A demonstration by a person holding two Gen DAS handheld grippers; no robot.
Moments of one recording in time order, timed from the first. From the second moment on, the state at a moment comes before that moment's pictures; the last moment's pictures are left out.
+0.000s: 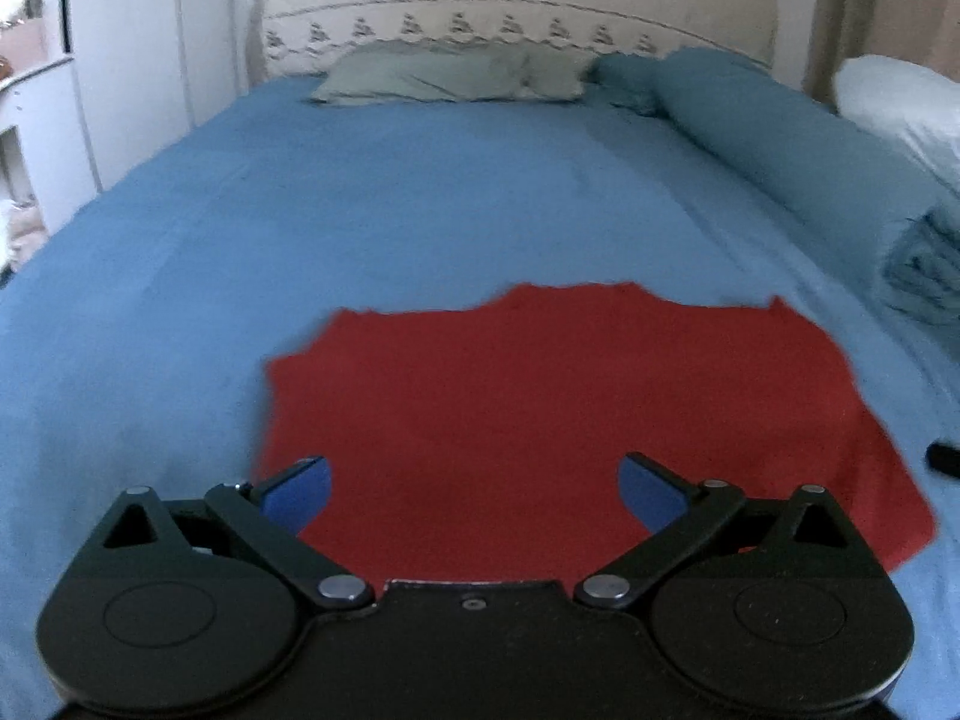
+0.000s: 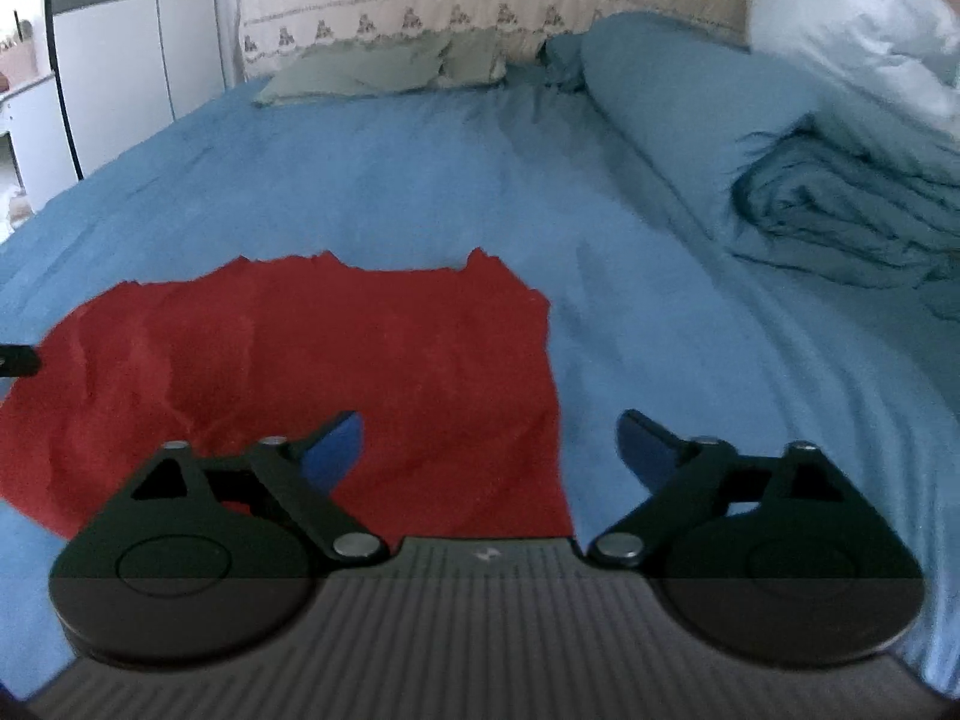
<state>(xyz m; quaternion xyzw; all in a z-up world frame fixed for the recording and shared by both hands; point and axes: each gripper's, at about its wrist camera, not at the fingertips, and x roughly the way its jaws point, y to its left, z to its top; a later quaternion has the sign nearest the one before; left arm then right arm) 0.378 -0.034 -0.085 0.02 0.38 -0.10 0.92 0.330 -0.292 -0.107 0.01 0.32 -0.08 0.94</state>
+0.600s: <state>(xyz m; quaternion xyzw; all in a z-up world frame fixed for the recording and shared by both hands) 0.380 -0.120 -0.142 0.03 0.44 -0.14 0.89 0.270 -0.321 -0.186 0.25 0.30 -0.11 0.91</state>
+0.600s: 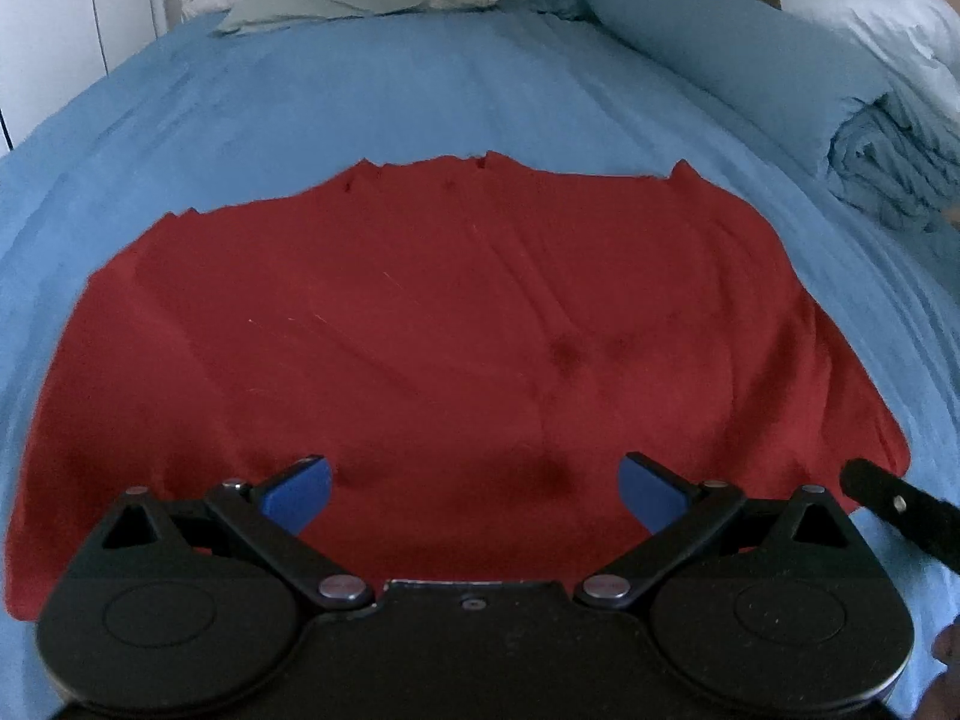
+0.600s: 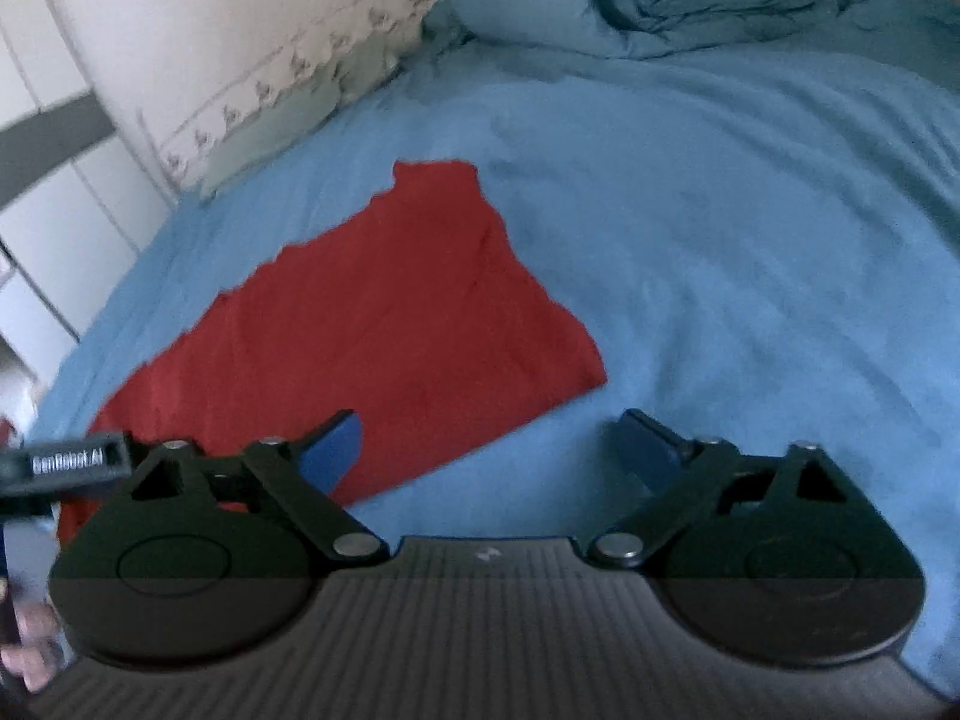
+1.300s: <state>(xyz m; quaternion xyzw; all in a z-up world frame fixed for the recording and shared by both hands) 0.437 -0.067 -0.142 0.00 0.46 -0.08 0.88 0.305 -0.311 -0.147 0.28 0.27 -0.16 0.91</state>
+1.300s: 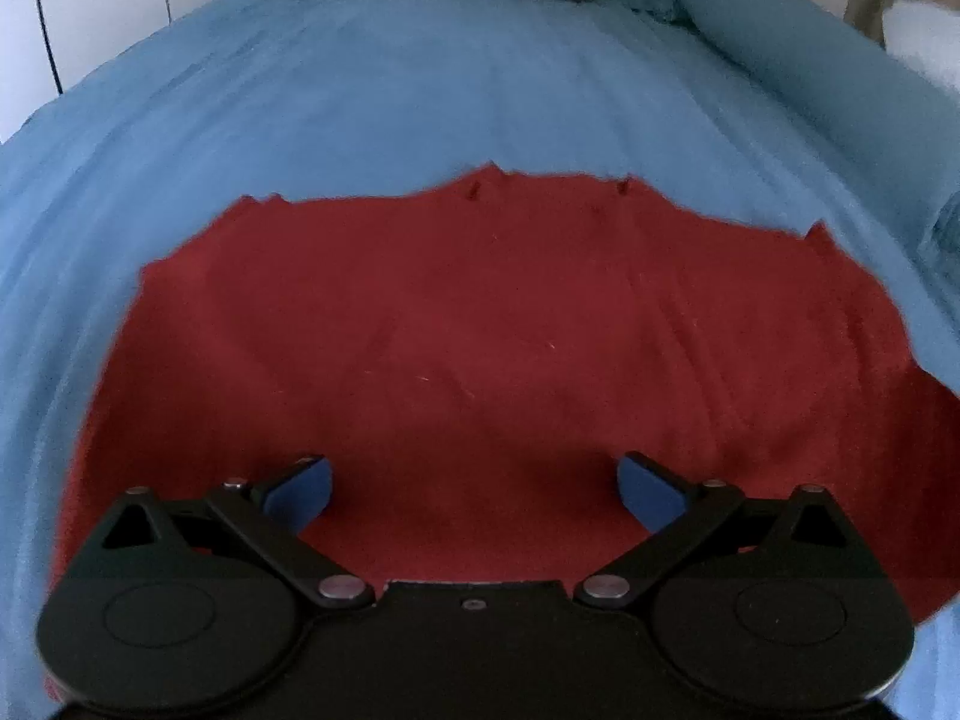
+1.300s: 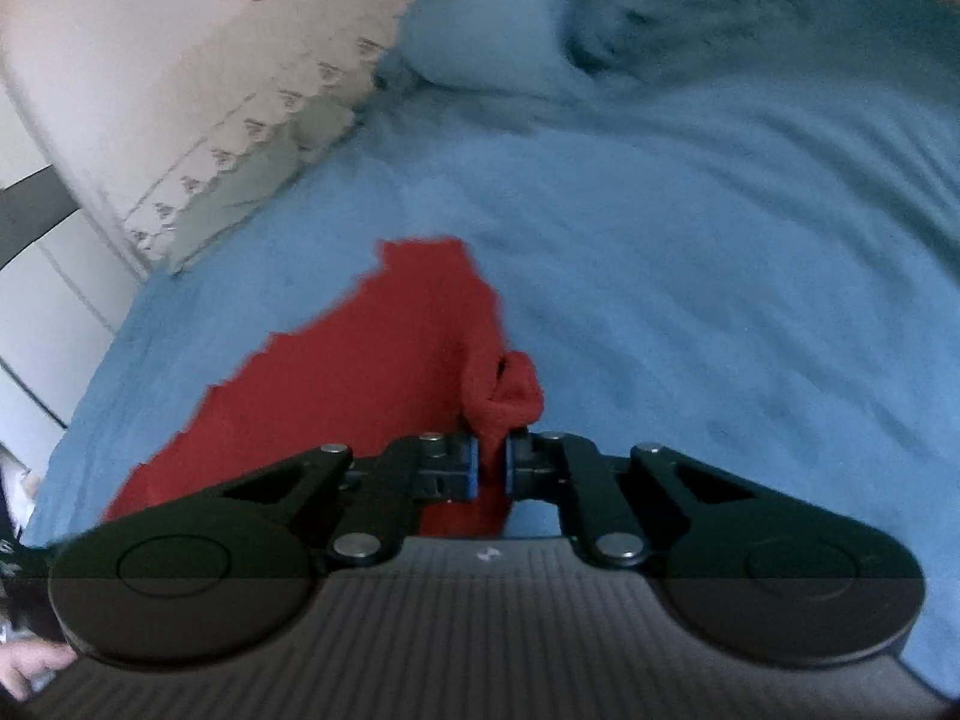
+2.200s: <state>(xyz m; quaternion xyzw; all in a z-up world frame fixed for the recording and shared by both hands) 0.327 0.129 -0.148 0.00 0.46 -0.09 0.88 0.397 0.006 -0.134 0.03 0.34 0.27 0.90</state>
